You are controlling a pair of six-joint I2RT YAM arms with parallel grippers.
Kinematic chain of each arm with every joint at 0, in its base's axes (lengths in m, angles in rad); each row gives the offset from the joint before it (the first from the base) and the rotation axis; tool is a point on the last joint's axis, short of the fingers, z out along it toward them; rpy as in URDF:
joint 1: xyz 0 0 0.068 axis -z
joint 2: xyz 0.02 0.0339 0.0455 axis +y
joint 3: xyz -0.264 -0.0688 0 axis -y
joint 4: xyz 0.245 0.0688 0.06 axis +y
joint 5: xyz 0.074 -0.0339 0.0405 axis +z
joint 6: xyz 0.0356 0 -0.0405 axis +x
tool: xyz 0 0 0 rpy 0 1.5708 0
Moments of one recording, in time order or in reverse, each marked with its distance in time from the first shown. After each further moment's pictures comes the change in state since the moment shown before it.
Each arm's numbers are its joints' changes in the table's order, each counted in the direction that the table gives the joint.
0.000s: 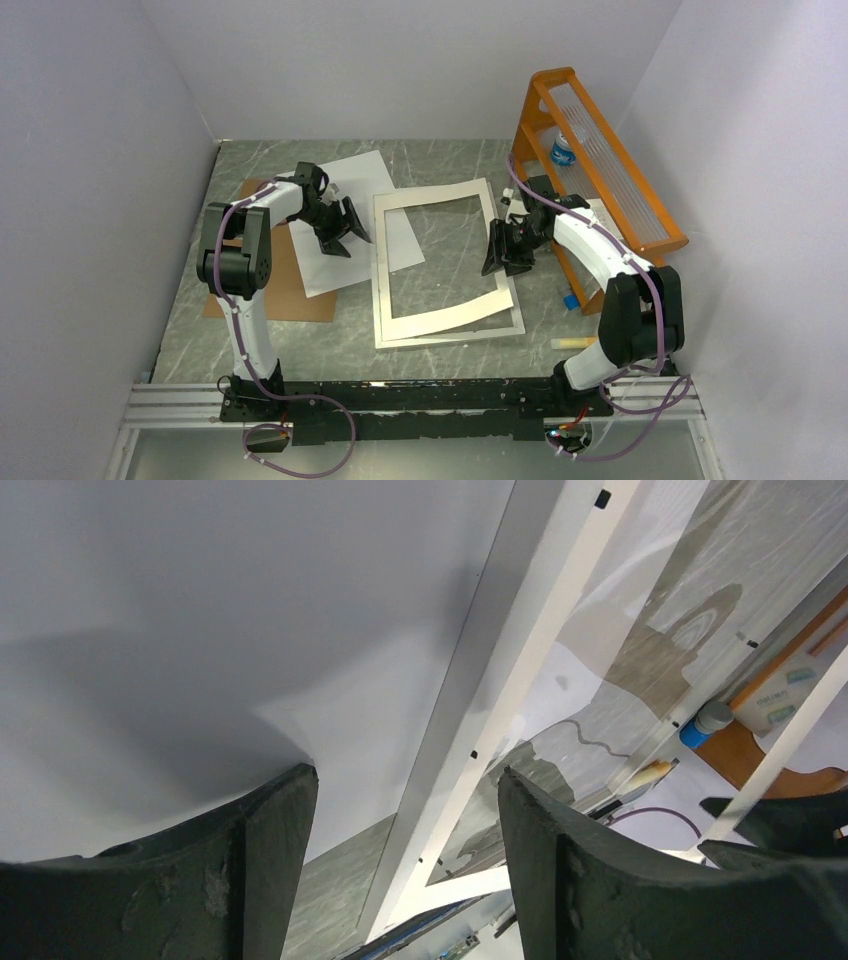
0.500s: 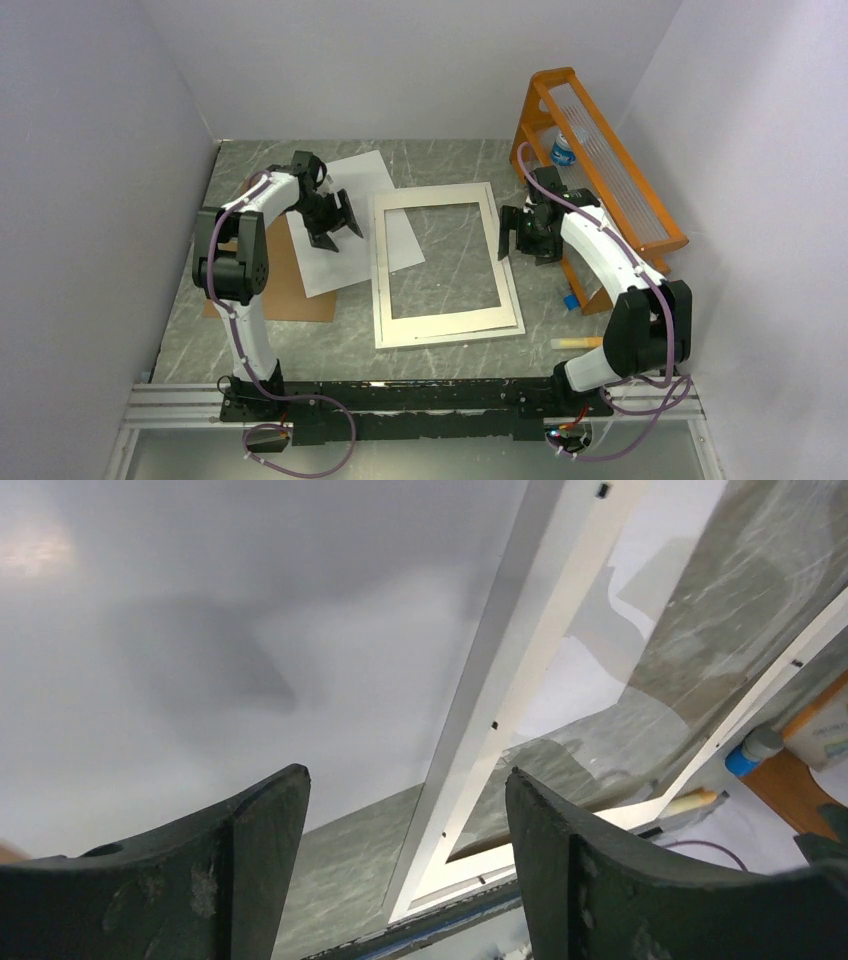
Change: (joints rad) left arm 0.003 -0.032 0.064 0.128 0.117 0.032; right arm -0.004 -0.044 0.065 0.057 -0.405 0.064
